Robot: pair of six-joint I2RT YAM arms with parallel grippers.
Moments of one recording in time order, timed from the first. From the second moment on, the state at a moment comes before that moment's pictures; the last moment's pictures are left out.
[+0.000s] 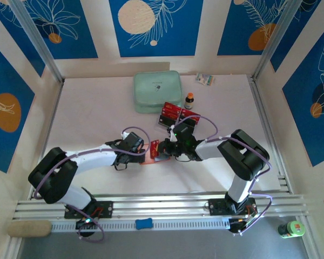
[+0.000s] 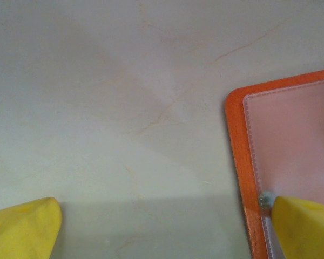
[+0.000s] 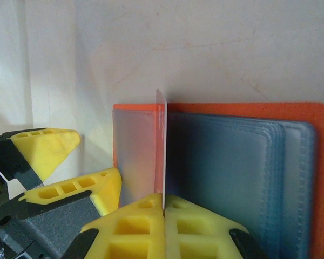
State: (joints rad) left arm -0.73 1.47 0.68 -0.39 -0.26 -0.62; right arm 0.69 1.74 0.67 0.35 -0.45 0.93
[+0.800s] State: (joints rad) left arm -0.73 1.47 0.68 -0.39 -0.26 -0.62; right arm 0.70 1.74 0.64 0.37 -0.46 0.95
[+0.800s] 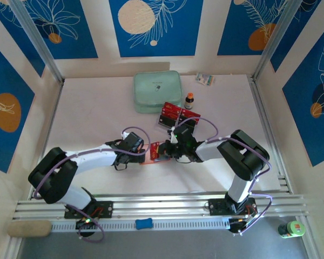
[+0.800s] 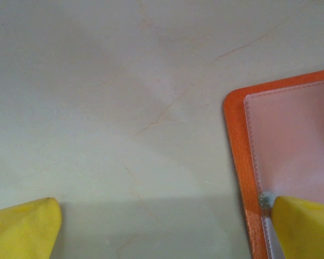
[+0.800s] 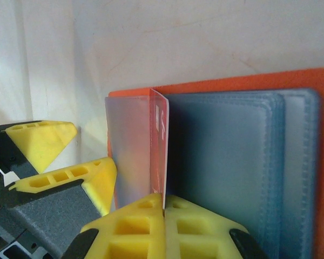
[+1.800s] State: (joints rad) left arm -0.73 1.47 0.68 -0.39 -0.26 -0.62; right arm 0.71 1.75 0.66 0.34 -0.50 0.96
